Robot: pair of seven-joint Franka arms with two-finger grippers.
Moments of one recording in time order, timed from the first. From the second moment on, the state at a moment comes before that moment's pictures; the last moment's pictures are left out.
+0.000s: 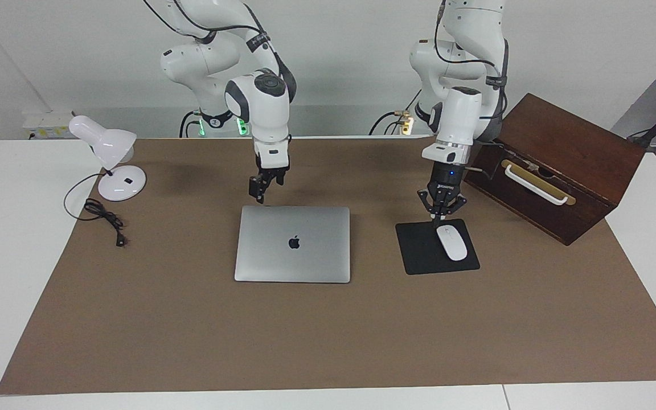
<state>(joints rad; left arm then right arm) -0.40 -0.05 0.05 -2.65 -0.04 3.31 -0.05 0.51 -0.06 0.02 -2.38 -0.23 2.37 -0.30</state>
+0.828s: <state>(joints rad) -0.72 -0.05 0.05 -2.80 -0.05 3.46 -0.14 0.51 -0.04 0.02 -2.38 -0.24 2.38 -0.30</state>
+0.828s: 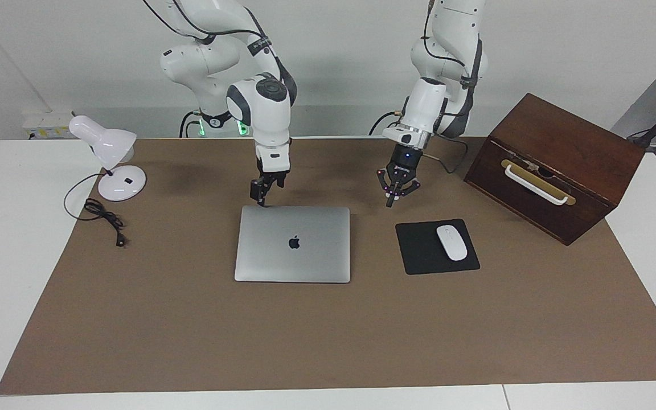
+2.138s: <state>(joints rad) -0.86 0.19 0.07 -2.56 -0.24 3.48 -0.14 0.51 -0.04 0.02 -2.38 -0.24 2.38 -0.30</state>
